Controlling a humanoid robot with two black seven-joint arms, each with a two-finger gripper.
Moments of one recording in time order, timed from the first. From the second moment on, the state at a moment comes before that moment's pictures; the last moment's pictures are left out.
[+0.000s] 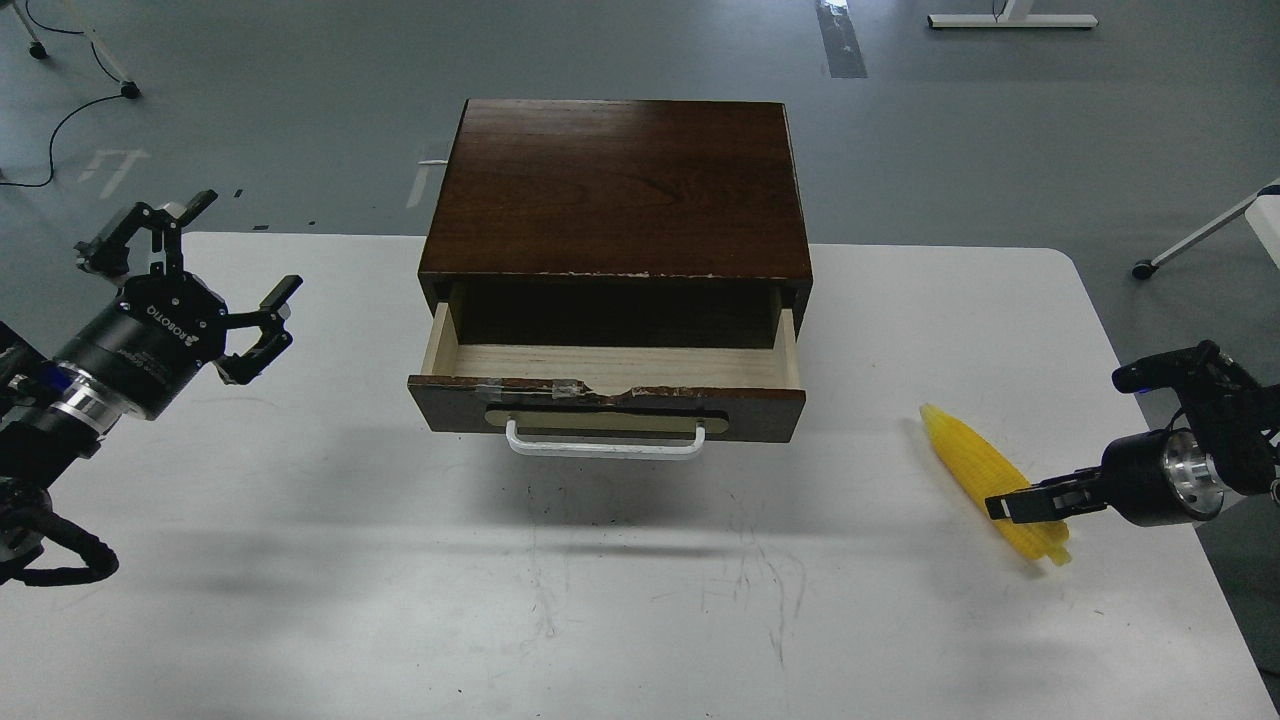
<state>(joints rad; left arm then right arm) -0.43 0.85 -0.62 -1.19 -0.07 -0.49 -0.49 0.97 -0.88 -0.10 1.06 -1.56 0.47 0.49</state>
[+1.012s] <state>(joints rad) -0.43 0.89 -0.64 -1.20 -0.07 -0.49 -0.49 1.92 -0.37 -0.50 1.24 -1.36 0.46 0.49</state>
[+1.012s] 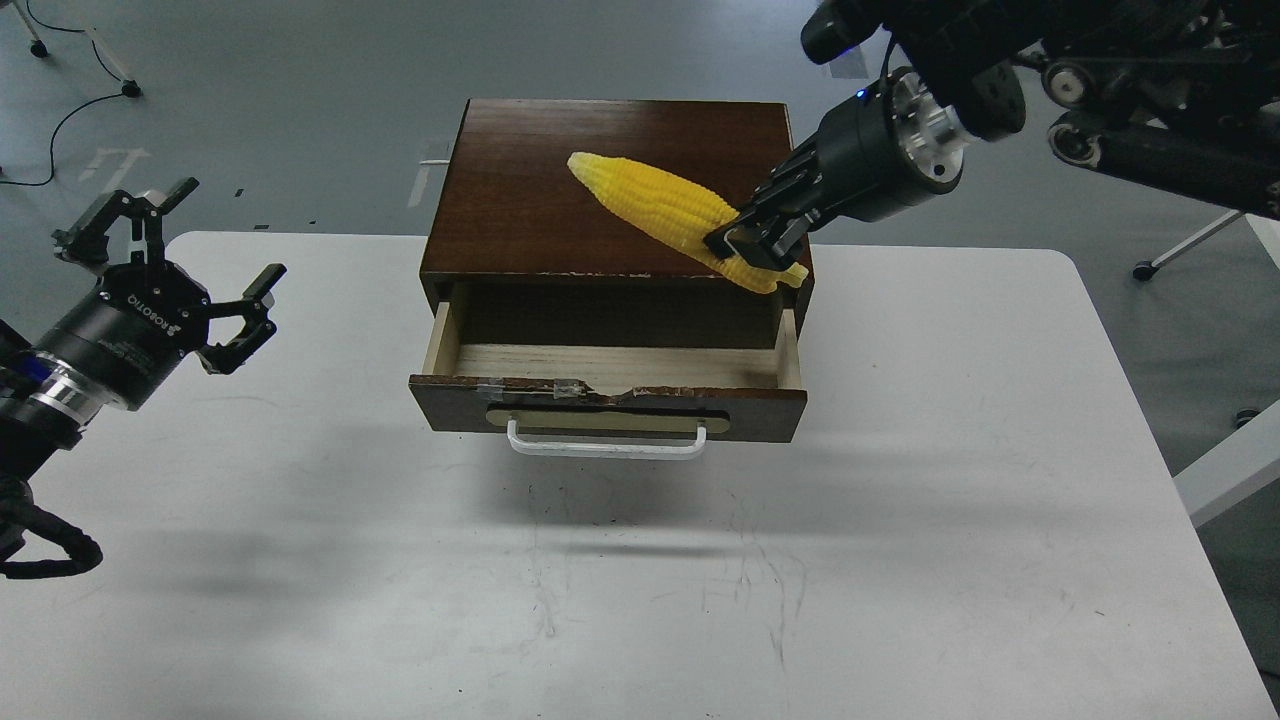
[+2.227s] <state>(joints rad) -0.43 0.91 -0.64 -1.20 -0.07 -0.49 -0.49 1.97 -0.42 -0.49 1.17 -1.05 0.28 0.49</state>
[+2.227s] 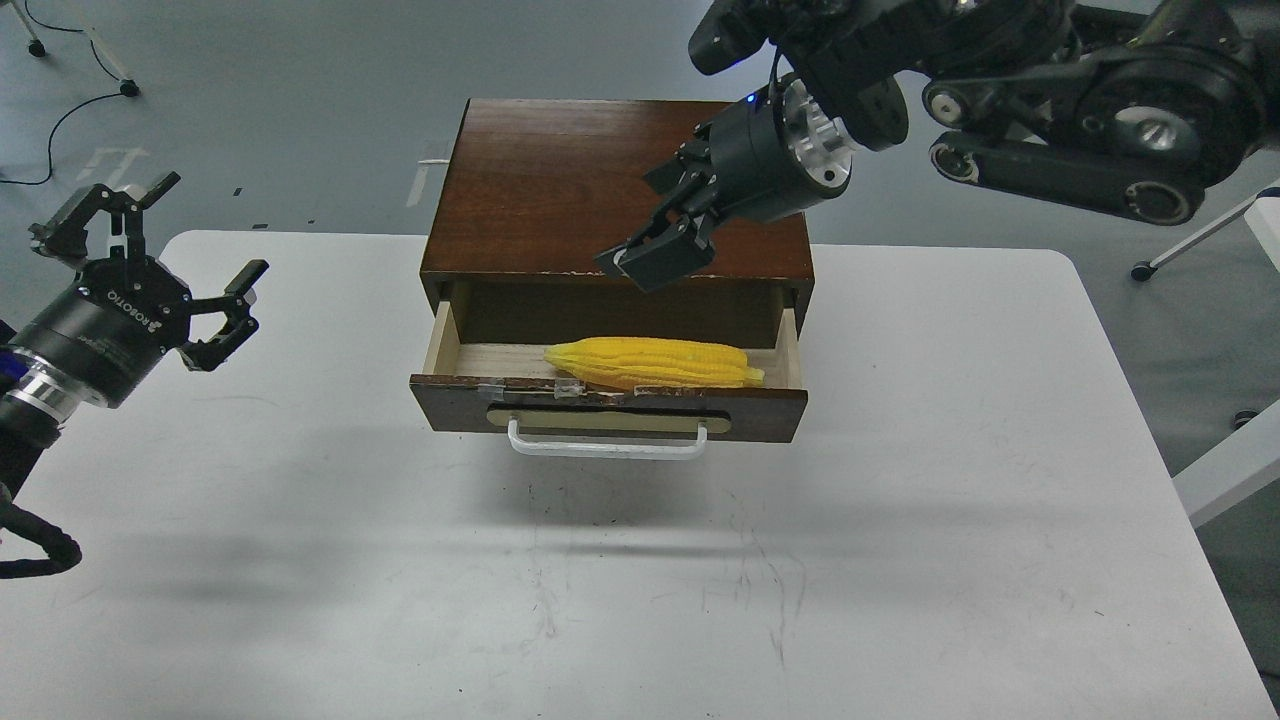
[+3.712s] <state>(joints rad) -0.73 0.82 -0.82 -1.74 1.21 -0.49 -0.49 0.66 -0.72 0.29 1.02 -0.21 0.27 0.49</state>
